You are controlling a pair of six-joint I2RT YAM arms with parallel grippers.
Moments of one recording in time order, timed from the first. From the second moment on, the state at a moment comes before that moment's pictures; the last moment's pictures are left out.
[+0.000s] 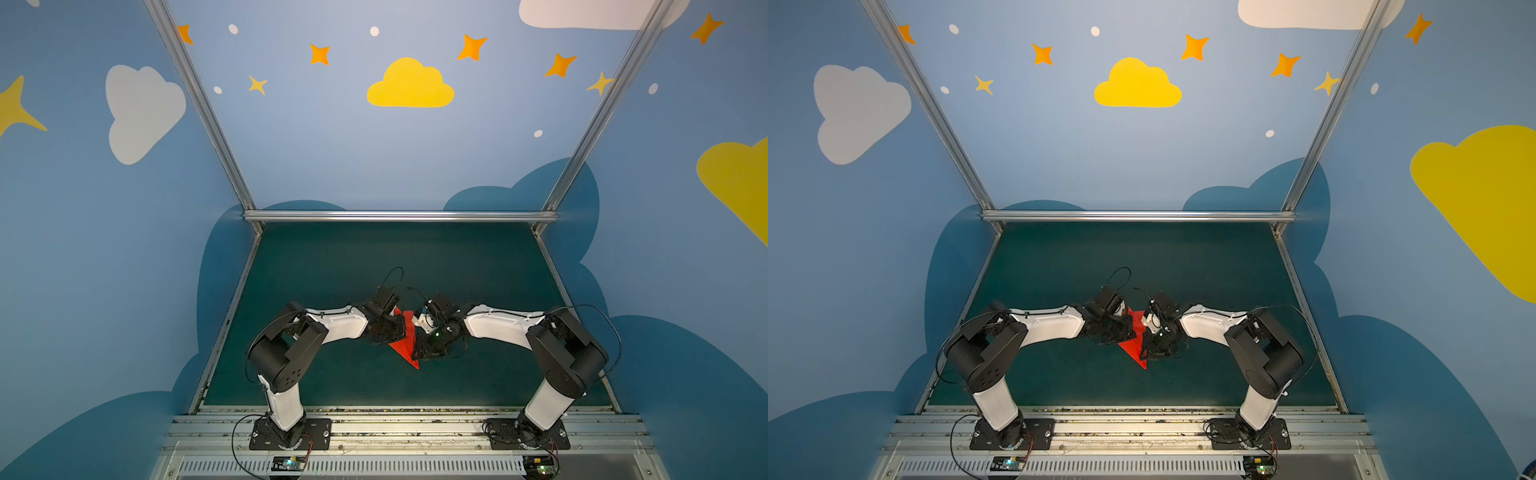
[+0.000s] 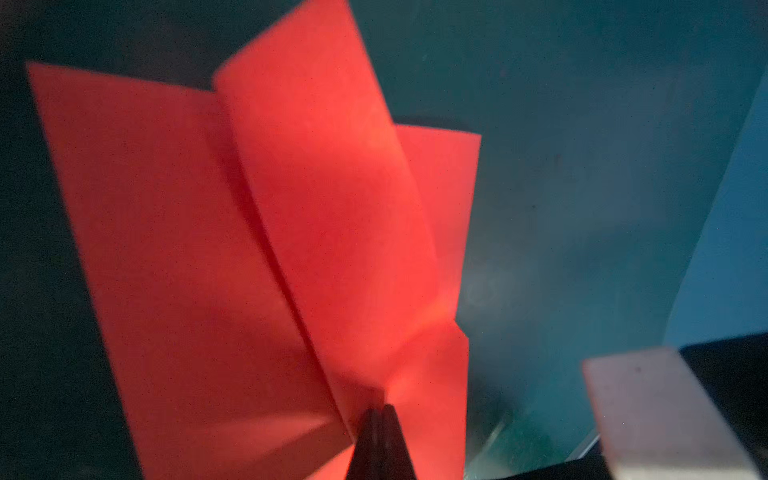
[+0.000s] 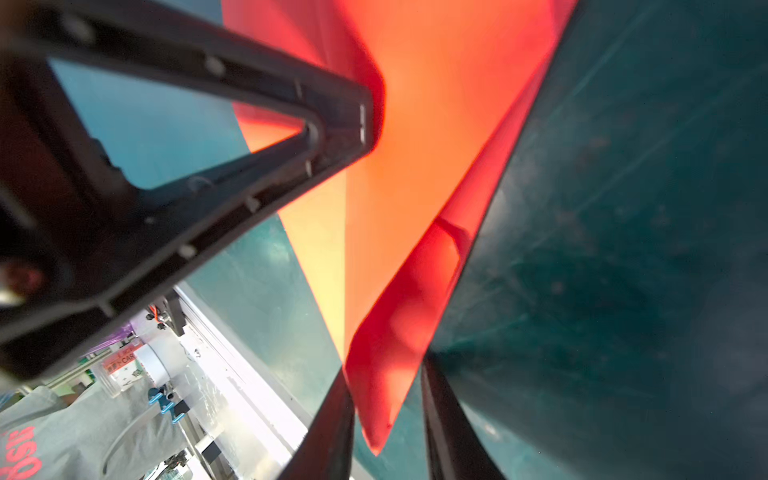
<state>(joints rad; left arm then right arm) -0.69 1.79 0.92 -0.16 0.33 -0.88 0.76 1.72 0.91 -0.50 -0.51 0.48</state>
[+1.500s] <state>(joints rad) -0.68 1.80 0.92 -0.16 0.35 -0.93 0.85 1.66 1.05 -0.63 -0.37 0.46</state>
